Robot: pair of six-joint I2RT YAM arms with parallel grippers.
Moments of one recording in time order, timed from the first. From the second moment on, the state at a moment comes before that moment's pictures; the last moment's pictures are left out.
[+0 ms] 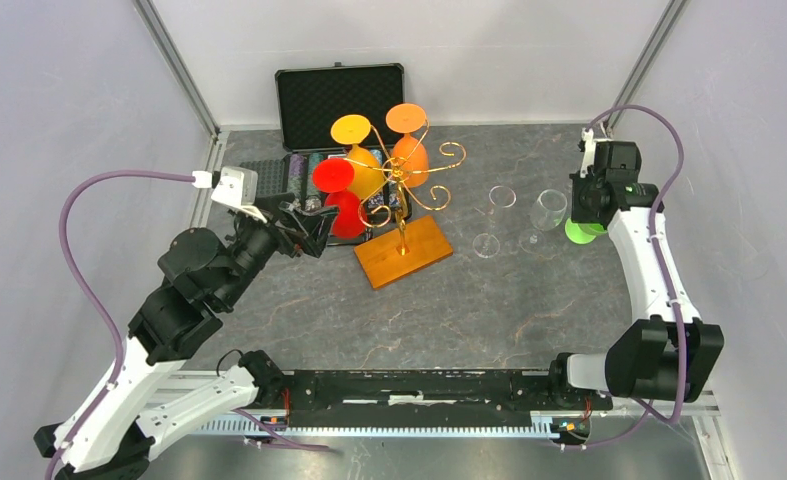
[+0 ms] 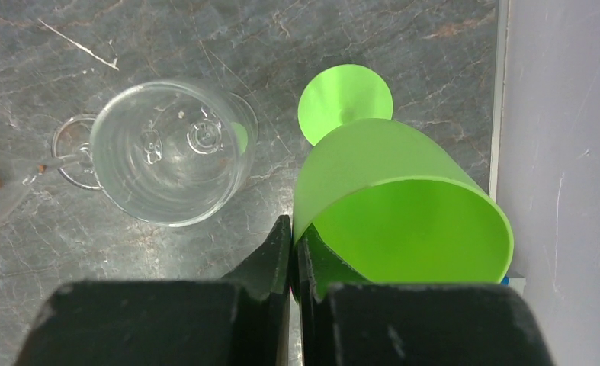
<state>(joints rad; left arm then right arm) -0.77 0.68 1.14 -0.44 -0.29 -0.28 -0.10 1.32 1.23 -0.78 0.09 -0.07</state>
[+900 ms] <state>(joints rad) -0.77 0.69 1.12 -0.44 -0.29 -0.27 -0.10 1.39 1.20 -0.79 0.07 -0.07</state>
